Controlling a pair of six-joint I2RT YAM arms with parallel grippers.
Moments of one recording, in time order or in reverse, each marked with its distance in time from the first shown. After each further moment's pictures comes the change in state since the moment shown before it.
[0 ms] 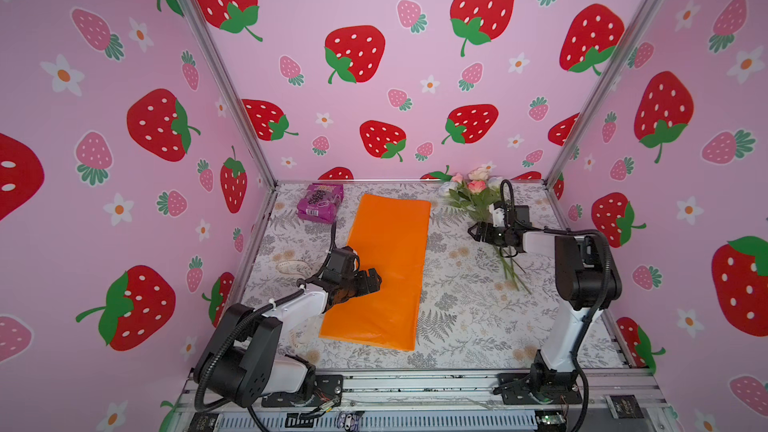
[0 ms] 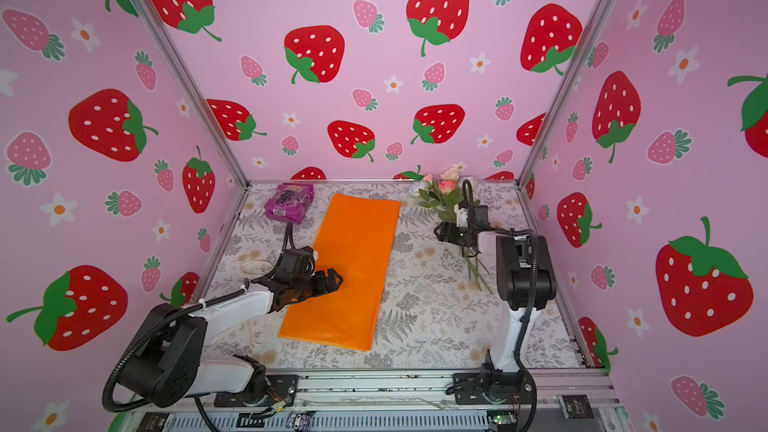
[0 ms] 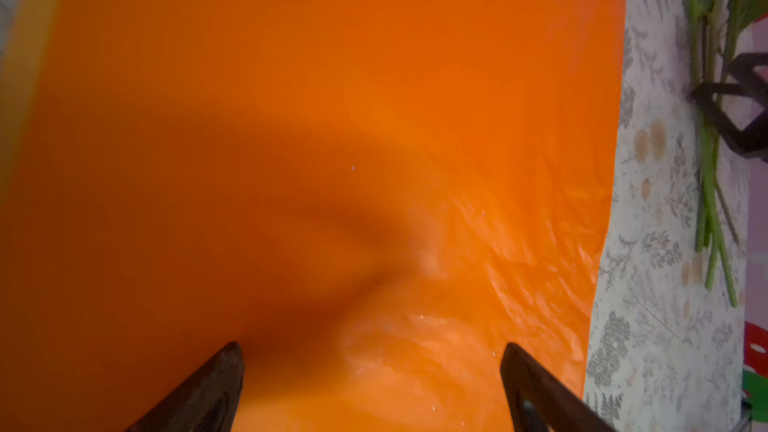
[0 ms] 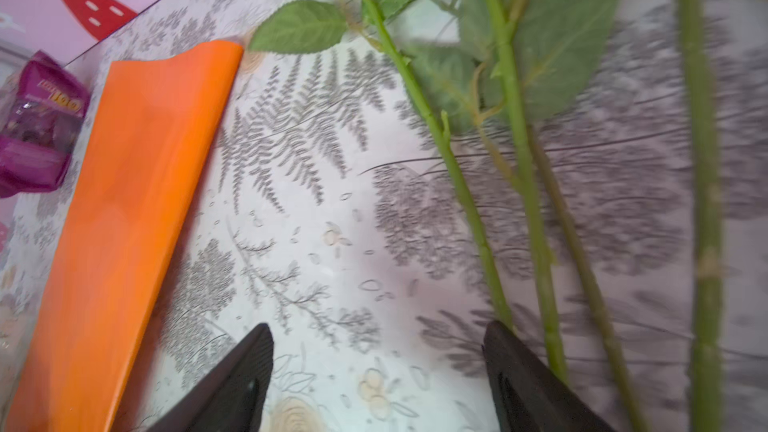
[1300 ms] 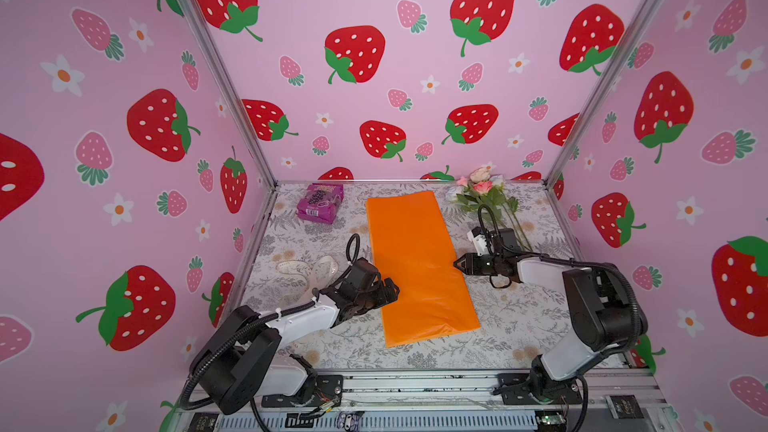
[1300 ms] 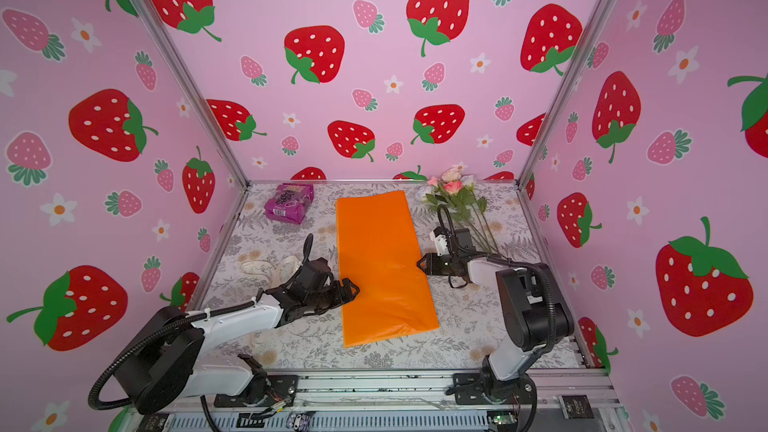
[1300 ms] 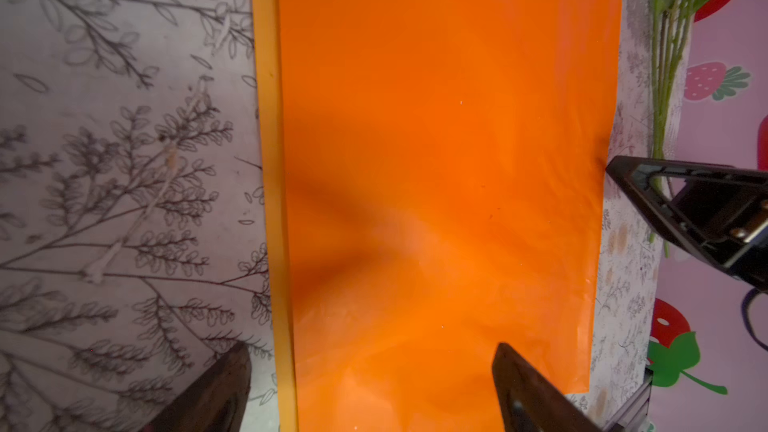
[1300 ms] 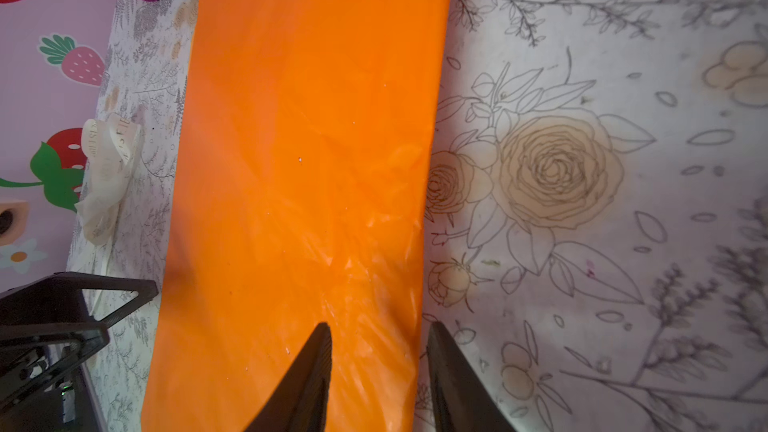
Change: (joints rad) left arm -0.217 -0.056 -0.056 0.050 -0.057 -0.312; right arm 0.237 -0.304 -0.346 -0.049 -0.107 0.008
